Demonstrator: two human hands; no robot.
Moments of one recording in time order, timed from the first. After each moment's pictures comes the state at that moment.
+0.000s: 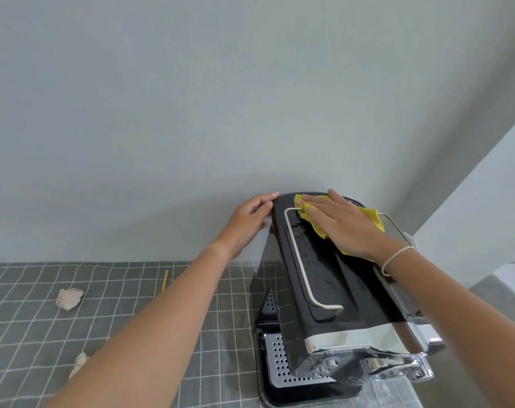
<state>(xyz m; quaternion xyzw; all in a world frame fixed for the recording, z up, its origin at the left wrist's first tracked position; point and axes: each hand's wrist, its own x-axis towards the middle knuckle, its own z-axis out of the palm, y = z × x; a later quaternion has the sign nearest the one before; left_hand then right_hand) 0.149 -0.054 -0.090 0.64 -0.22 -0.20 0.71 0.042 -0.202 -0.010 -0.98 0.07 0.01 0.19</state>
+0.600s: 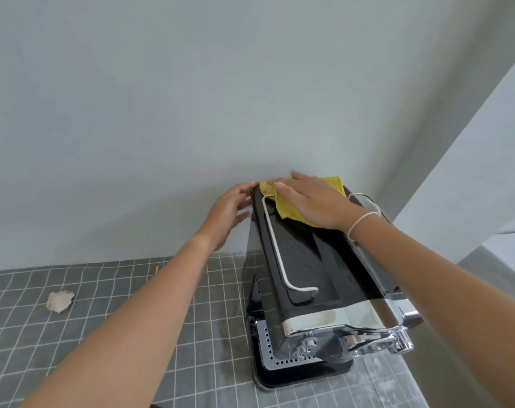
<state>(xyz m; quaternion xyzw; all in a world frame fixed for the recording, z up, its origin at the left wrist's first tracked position) 0.150 -0.055 -0.090 0.63 -0.19 -0.22 0.72 0.060 -0.202 -0.009 -0.98 0.02 0.01 0.17</state>
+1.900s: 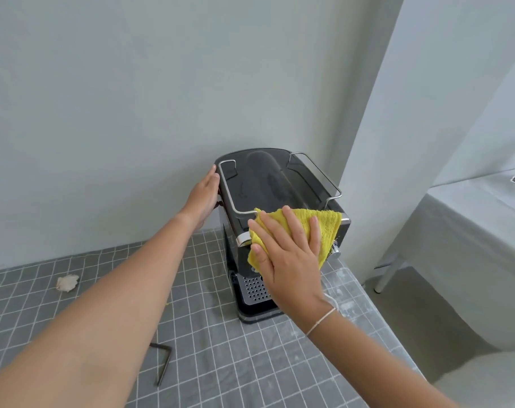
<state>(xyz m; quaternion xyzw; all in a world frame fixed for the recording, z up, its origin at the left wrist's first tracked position) 0.092 -0.043 -0.085 0.73 -0.20 -0.19 0.62 -0.128 -0.111 -0.092 -0.92 0.10 -0.38 0.03</state>
